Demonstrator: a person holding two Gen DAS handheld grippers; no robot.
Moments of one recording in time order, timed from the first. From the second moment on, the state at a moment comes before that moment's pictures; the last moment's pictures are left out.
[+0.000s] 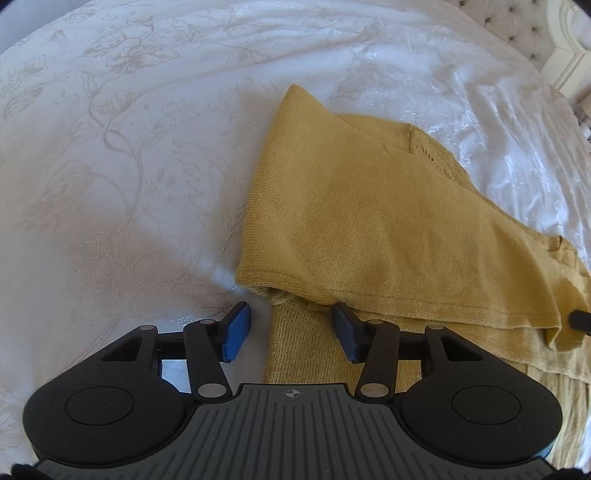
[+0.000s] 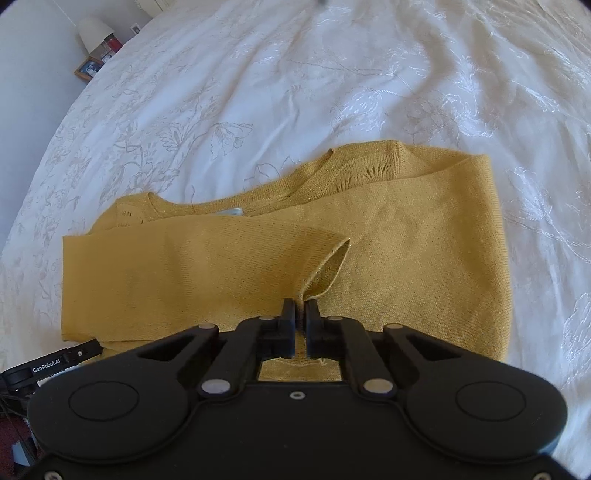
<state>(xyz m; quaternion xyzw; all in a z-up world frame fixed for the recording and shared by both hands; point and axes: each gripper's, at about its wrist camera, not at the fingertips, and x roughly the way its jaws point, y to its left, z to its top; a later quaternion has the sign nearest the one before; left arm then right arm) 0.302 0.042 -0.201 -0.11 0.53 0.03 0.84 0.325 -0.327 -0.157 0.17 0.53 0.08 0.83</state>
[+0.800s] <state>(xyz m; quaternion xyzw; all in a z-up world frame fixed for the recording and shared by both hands) 0.299 0.033 -0.199 -0.08 0.53 0.01 0.84 0.323 -0.377 -0.149 0.17 0.53 0.06 0.83</state>
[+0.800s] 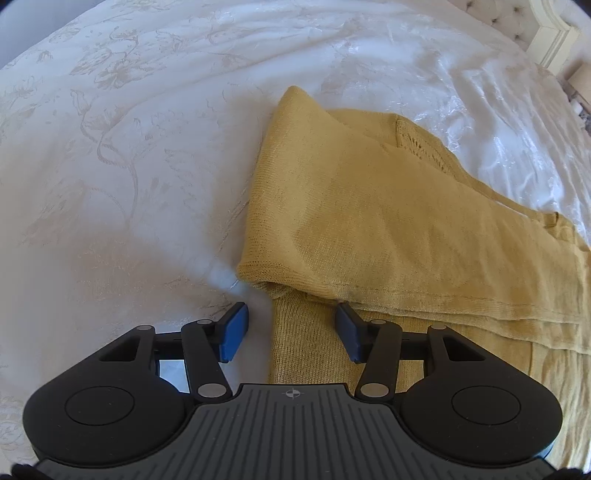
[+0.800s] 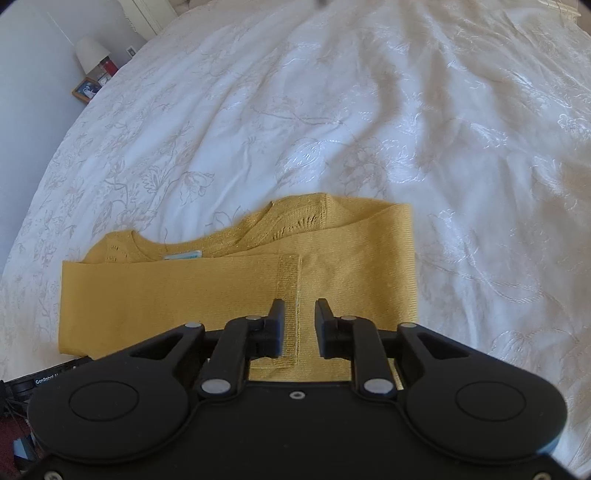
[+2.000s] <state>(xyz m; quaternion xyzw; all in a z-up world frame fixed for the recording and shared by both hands) 0.322 0.004 -0.147 -0.04 0.47 -0.03 0.88 0.319 -0.352 -0.136 0.05 0.50 0.02 0.87</state>
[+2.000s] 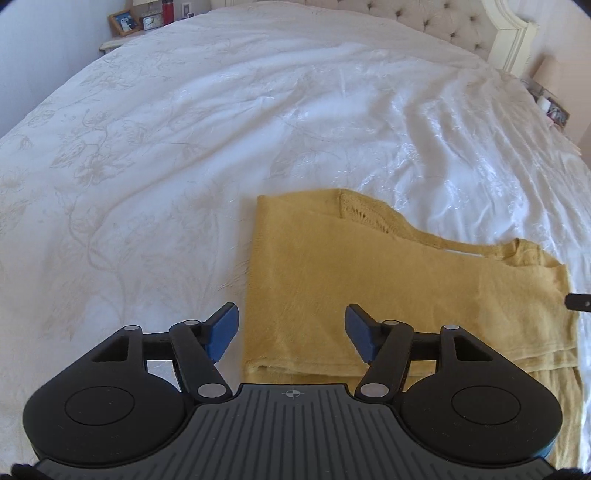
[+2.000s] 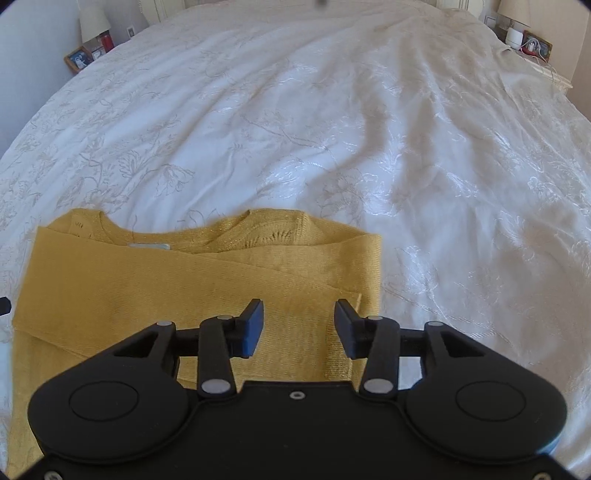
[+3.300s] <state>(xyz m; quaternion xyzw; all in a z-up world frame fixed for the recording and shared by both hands) 0.210 0.021 -0.144 0.01 0.53 -0.08 0.84 0.195 -0.355 -0.118 0.07 0.53 0.05 0.85</state>
